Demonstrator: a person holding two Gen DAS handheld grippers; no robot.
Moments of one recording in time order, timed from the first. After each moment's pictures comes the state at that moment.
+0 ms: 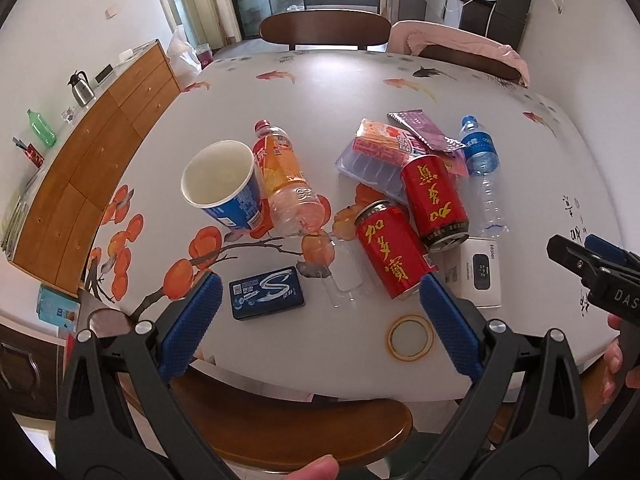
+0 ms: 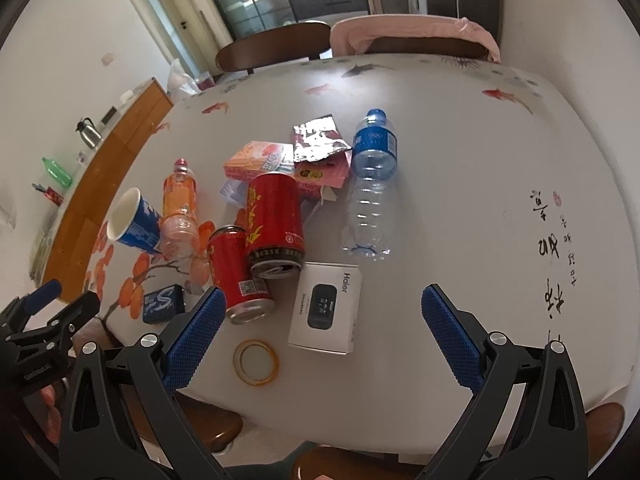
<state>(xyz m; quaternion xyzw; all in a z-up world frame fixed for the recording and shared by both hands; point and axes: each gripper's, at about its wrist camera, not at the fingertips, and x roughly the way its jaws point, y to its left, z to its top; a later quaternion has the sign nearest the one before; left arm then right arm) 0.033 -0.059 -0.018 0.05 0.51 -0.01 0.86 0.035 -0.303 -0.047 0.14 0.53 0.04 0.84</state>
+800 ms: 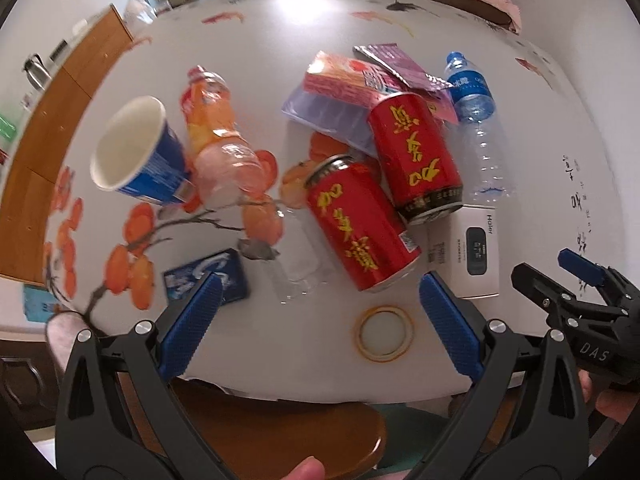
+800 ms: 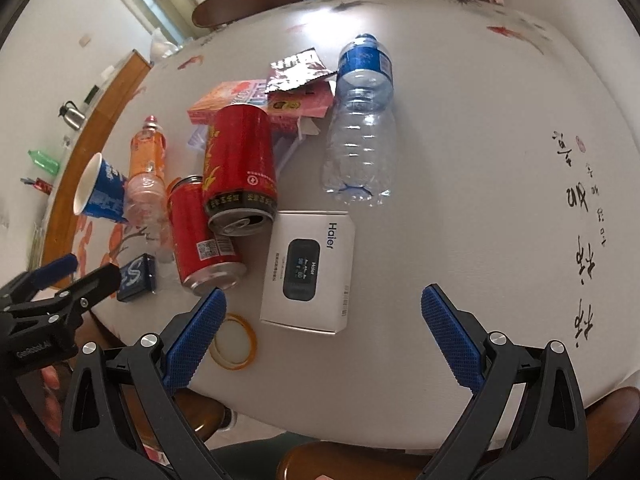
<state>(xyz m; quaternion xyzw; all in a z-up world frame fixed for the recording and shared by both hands) 0.077 -0.095 -0.086 0.05 0.60 -0.07 0.80 0.047 -0.302 -0.116 0.16 0.60 0.03 0.79</state>
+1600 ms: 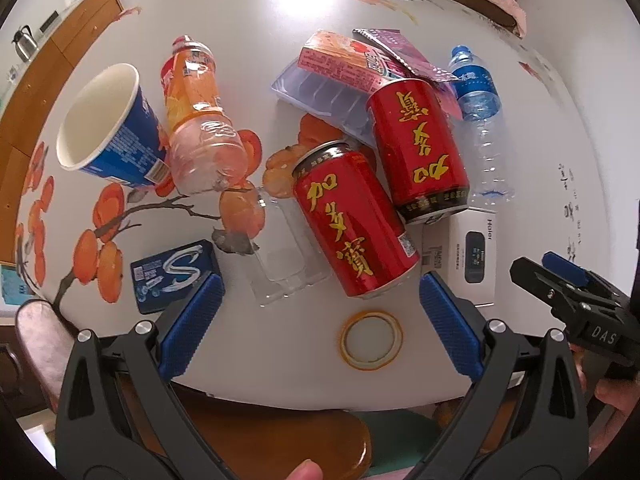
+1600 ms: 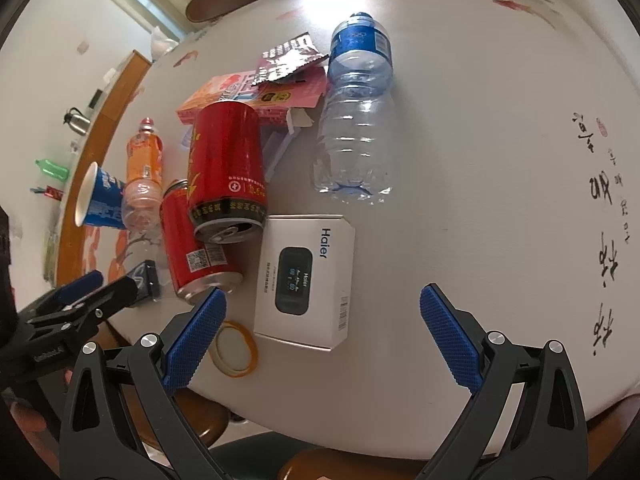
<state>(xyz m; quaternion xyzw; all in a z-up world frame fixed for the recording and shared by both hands) 0.088 -0.087 -0.109 0.00 0.62 -0.08 0.78 0.062 -0.321 -0.135 0.20 0.61 0.05 0.76</state>
